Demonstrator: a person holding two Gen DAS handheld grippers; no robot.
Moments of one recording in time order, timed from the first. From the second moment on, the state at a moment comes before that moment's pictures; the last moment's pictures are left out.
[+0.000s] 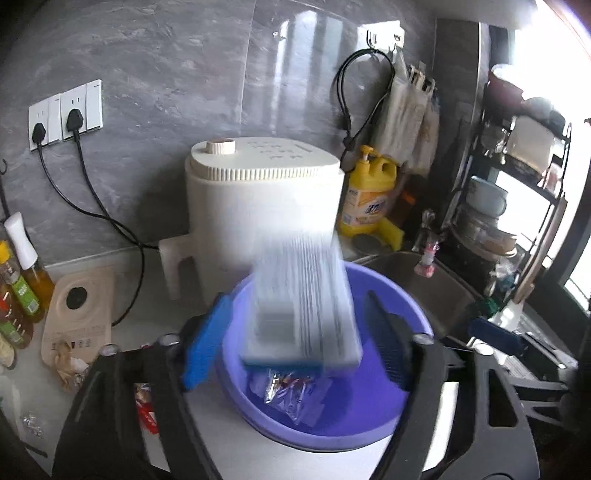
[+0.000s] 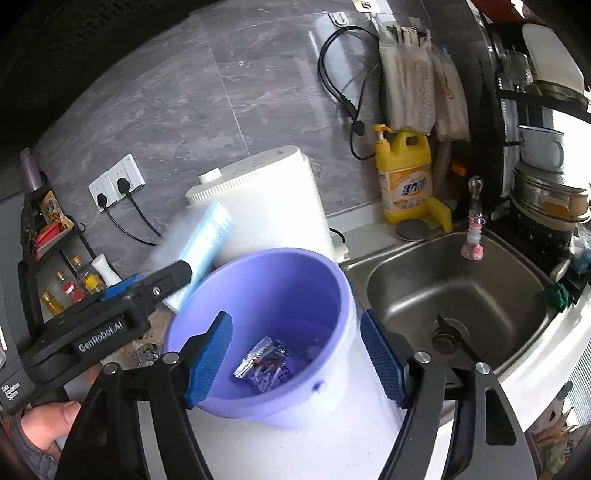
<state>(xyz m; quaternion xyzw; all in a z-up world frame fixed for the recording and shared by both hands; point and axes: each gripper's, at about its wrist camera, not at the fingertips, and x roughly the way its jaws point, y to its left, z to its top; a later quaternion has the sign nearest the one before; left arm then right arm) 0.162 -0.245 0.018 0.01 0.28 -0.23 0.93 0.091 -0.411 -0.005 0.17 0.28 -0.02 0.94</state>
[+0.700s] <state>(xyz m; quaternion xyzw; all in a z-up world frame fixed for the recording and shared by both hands) 0.144 -0.091 0.025 -0.03 0.27 0.01 0.96 0.131 -0.311 -0.006 0.13 0.29 0.14 0.94</state>
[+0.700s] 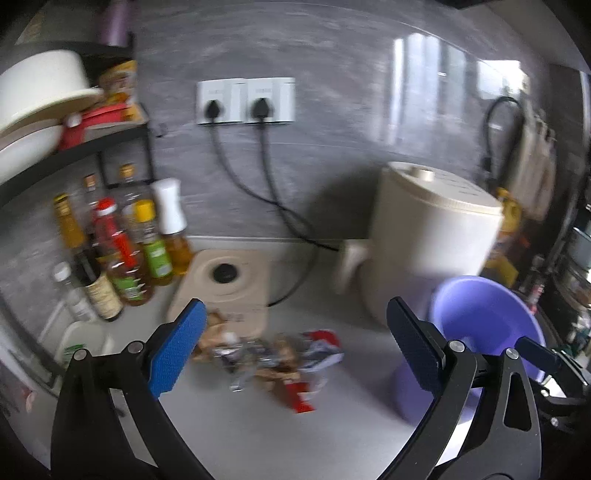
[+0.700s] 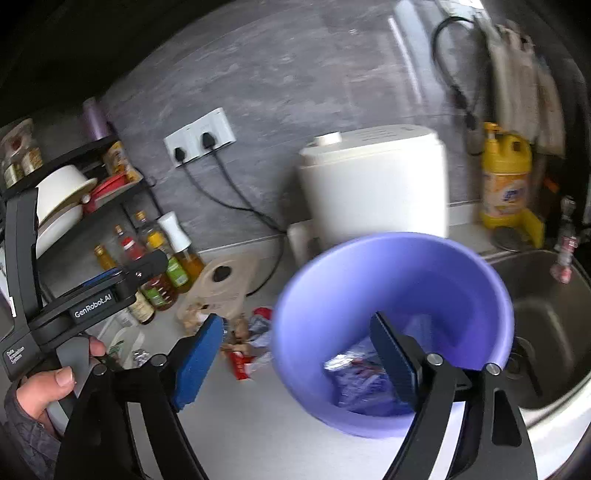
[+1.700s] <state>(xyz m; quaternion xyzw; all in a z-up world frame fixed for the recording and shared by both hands) 0.095 0.023 -0.038 -0.10 0.30 0.19 0.93 0.155 -0.184 -0.038 0.03 0.35 0.29 0.89</state>
